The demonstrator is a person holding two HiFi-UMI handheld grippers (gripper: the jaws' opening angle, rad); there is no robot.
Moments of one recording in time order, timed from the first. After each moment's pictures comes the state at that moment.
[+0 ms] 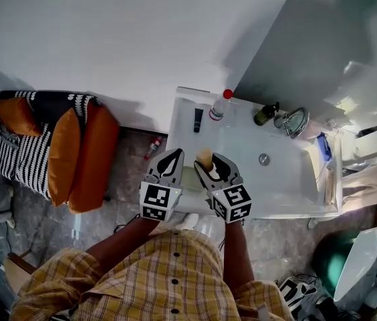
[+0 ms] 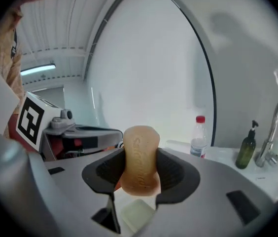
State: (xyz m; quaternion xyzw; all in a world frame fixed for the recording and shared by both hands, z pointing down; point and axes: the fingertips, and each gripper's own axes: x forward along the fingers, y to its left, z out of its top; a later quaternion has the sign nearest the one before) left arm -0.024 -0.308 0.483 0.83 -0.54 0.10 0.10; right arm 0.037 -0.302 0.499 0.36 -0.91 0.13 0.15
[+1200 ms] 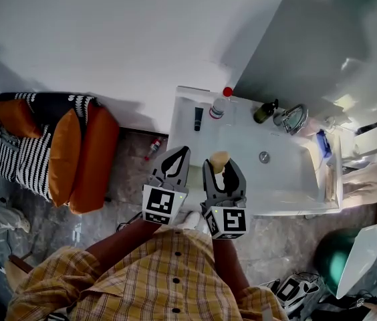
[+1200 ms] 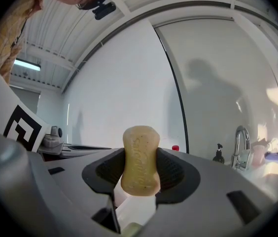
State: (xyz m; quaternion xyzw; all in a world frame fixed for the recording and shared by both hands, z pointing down) left arm -0.010 -0.296 0.442 0.85 -0.53 0.07 0.05; right arm 0.062 -0.277 0.425 0.52 -0.85 0.06 0.00
